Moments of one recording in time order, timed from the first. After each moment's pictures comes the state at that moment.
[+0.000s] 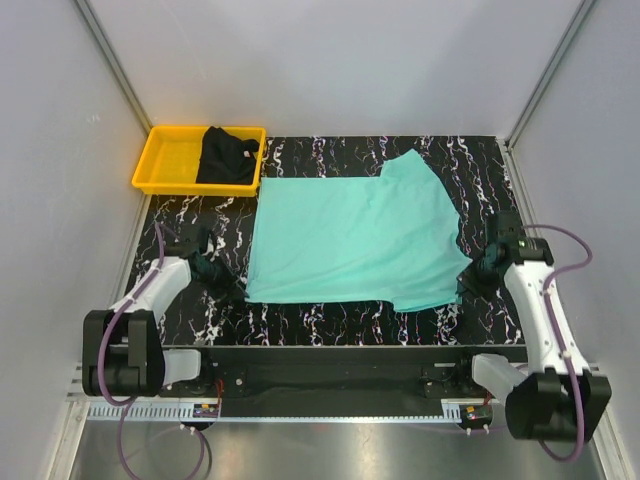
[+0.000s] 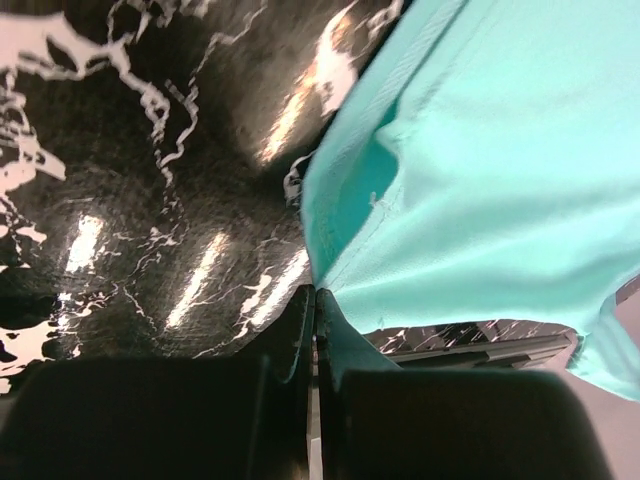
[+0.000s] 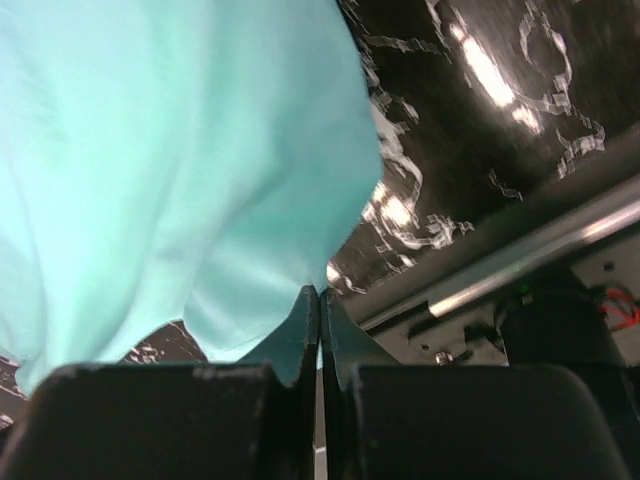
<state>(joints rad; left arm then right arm) -0.01 1.26 0.65 -0.70 0.36 -0.69 -0.06 1.02 0.91 -1.18 0.01 0.78</state>
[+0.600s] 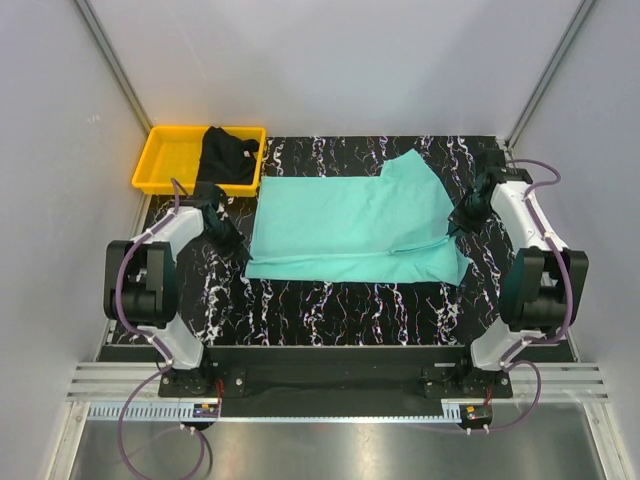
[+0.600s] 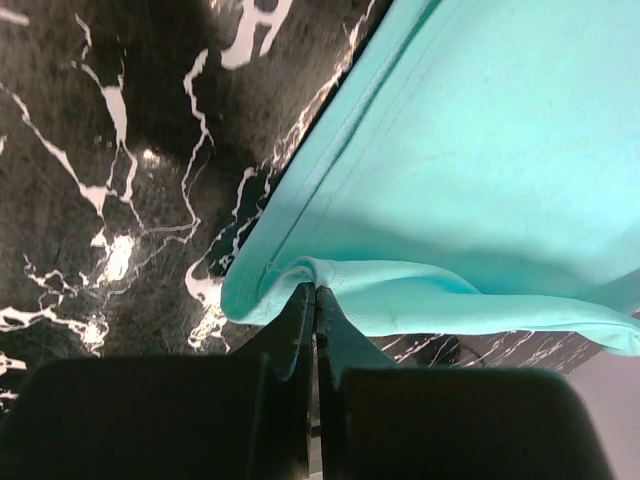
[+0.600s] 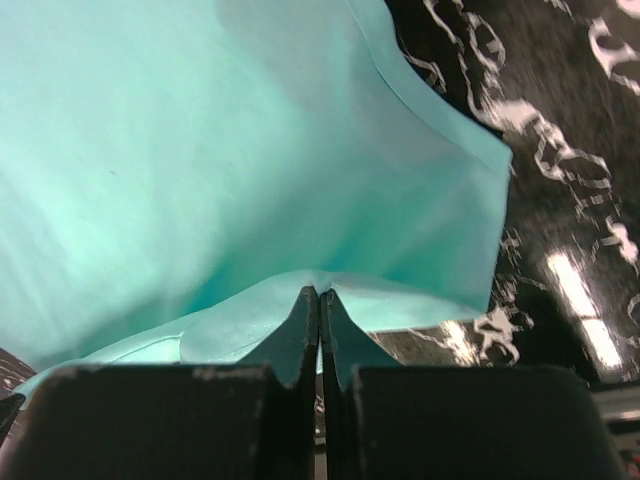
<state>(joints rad) -0.04 1.67 1.07 -0.70 0.31 -0.66 -0.06 1.64 1.36 -0.97 -0.05 0.60</state>
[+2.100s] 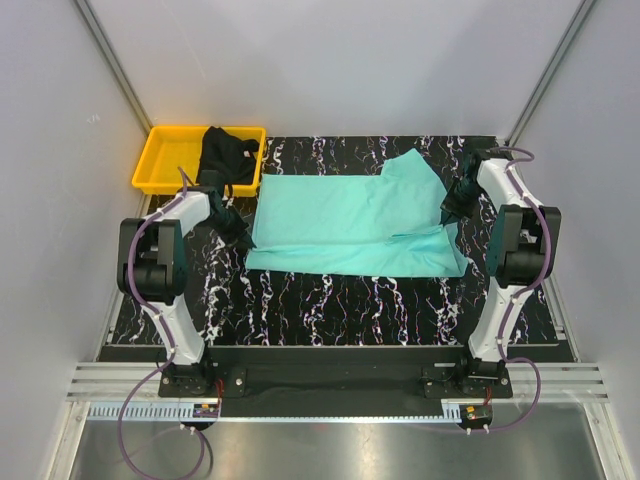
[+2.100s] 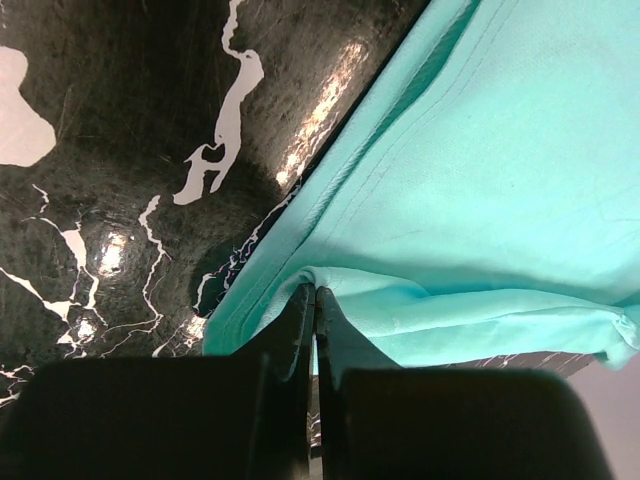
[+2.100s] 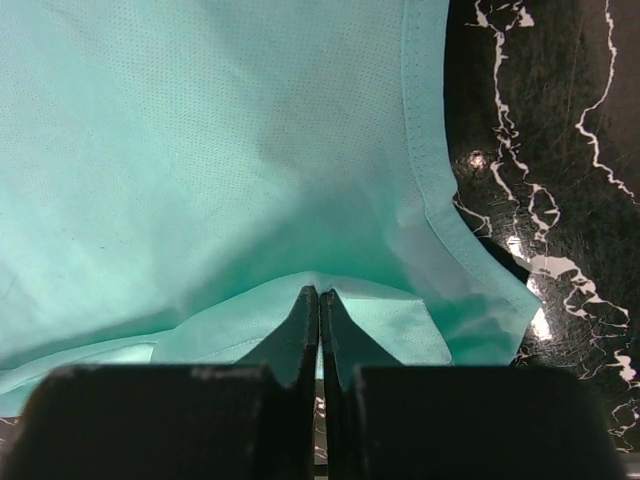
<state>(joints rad) -0.04 1.87 1.25 -0.70 0.31 -0.68 -0.06 2.03 1.67 -0.99 -0.09 0.47</state>
